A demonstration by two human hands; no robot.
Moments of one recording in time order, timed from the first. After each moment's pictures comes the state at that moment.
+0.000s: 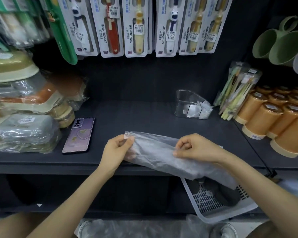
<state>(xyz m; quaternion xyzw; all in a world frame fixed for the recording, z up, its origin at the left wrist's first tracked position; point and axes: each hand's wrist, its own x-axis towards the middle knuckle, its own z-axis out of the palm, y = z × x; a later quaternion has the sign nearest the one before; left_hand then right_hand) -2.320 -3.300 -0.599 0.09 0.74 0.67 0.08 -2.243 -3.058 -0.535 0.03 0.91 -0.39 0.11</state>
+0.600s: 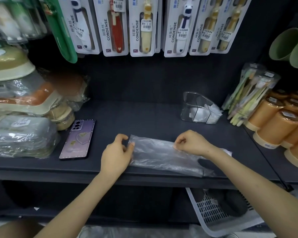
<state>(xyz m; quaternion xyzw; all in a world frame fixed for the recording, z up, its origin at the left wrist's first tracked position) -2.343 -3.295 -0.612 0.08 0.91 0.40 -0.03 -2.313 -3.053 -0.566 0.07 0.96 -0.26 0.09</state>
